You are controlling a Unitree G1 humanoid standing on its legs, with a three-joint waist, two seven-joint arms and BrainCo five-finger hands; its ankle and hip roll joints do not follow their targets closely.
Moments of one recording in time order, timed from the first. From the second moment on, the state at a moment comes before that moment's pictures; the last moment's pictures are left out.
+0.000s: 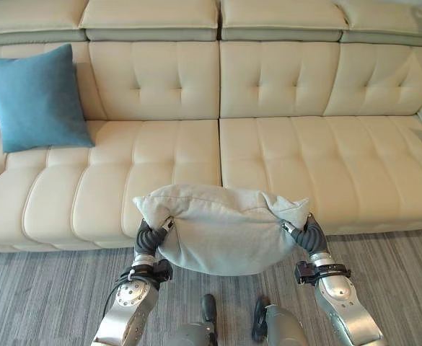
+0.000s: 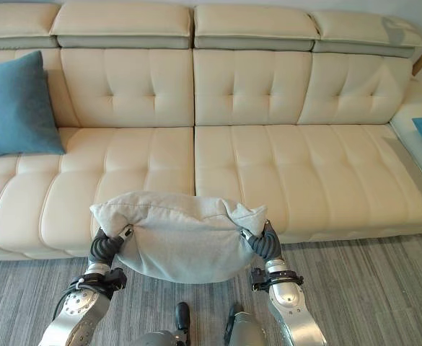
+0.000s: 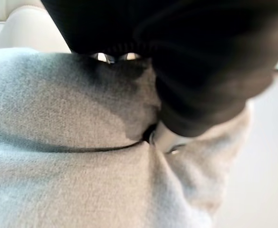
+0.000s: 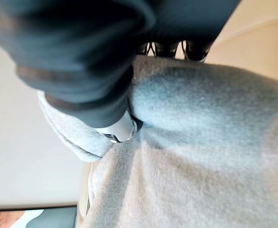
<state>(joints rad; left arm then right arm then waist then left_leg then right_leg) 0.18 0.32 -0.19 -0.08 -0.41 -0.04 0.32 0.14 -0.29 0.23 -0.10 0.16 -0.04 -0.19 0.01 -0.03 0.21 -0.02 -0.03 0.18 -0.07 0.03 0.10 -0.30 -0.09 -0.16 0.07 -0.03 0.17</state>
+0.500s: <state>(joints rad) 0.23 0.23 -0.19 -0.07 -0.37 -0.05 0.31 0.15 -0.34 0.22 -0.13 0.18 -0.05 -0.20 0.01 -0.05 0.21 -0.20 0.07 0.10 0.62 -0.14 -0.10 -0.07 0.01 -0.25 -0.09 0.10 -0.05</state>
